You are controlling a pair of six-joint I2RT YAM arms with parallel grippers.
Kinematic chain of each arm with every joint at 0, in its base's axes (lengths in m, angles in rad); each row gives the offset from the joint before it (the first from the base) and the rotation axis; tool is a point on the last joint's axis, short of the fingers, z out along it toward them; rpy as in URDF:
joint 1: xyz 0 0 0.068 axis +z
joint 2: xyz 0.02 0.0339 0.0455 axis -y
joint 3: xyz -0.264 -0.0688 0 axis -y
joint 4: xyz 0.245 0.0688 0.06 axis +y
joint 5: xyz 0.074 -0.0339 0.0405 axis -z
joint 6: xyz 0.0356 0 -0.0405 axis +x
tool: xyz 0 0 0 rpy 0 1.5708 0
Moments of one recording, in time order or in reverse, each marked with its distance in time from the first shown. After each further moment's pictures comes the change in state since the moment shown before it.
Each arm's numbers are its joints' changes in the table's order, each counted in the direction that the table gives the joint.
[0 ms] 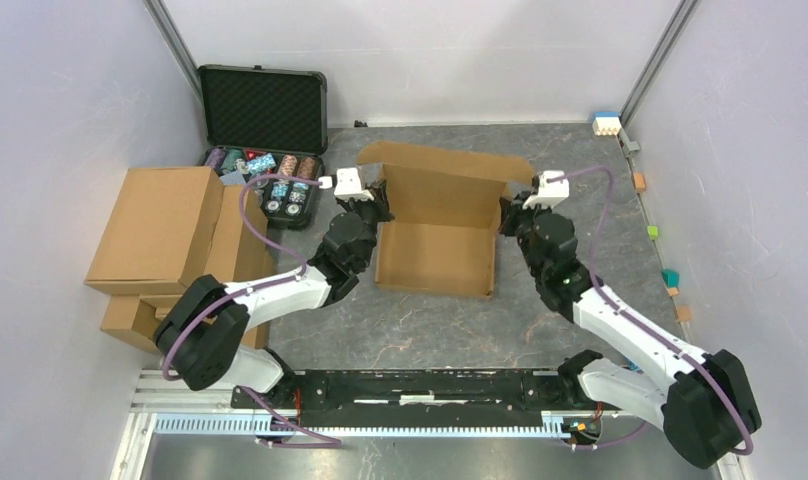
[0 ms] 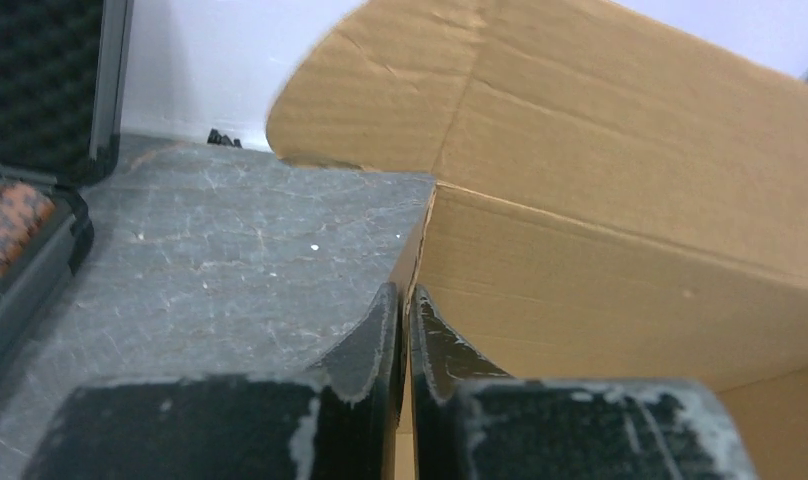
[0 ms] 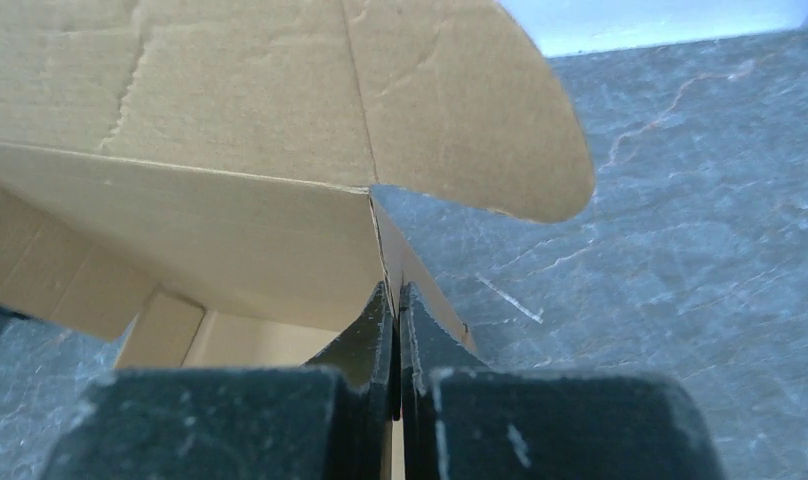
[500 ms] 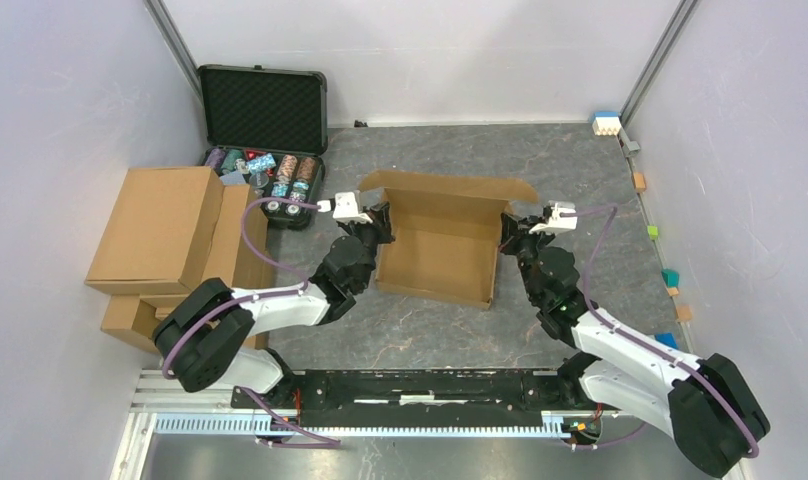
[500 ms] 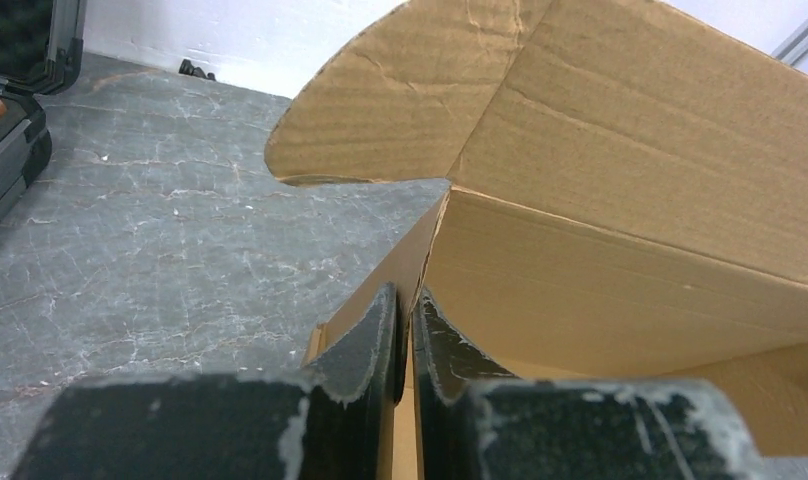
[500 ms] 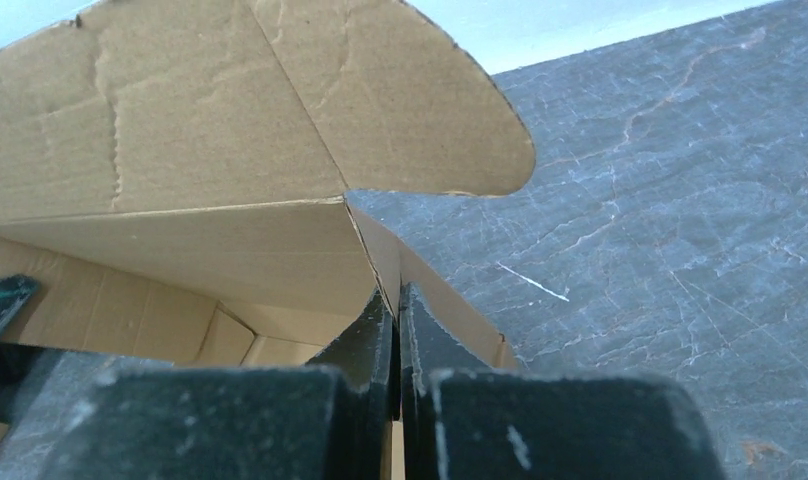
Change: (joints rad) left arm -0.062 -0.015 -0.154 -0.143 -0.055 -0.127; right arm 0.089 0.066 -0.311 -0.413 0.127 0.070
